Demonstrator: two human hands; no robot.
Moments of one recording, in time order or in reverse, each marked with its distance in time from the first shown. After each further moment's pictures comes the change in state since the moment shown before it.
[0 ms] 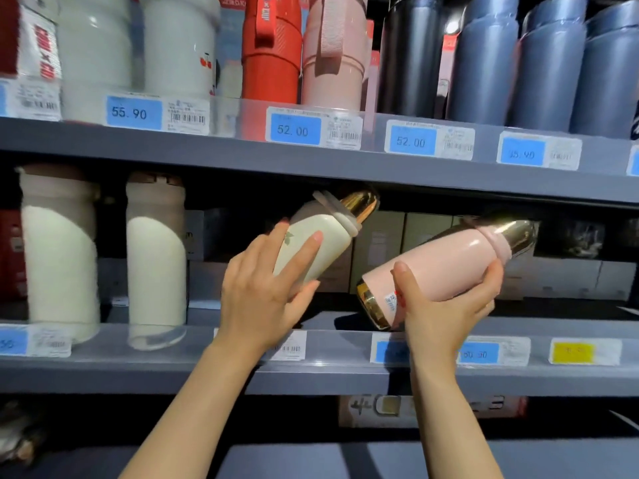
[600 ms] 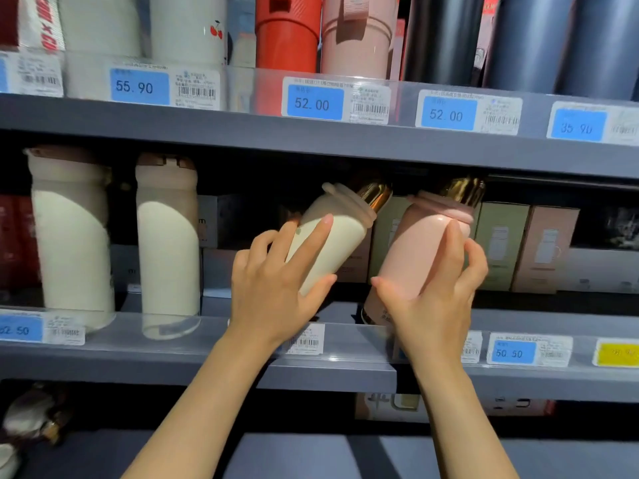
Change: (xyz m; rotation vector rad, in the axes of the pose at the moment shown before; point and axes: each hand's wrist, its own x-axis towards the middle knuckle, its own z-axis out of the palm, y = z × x) left_hand -0.002 -0.002 -0.001 0.040 -0.136 -0.122; right_hand -0.011 0.014 0.017 -0.512 -0.243 -0.381
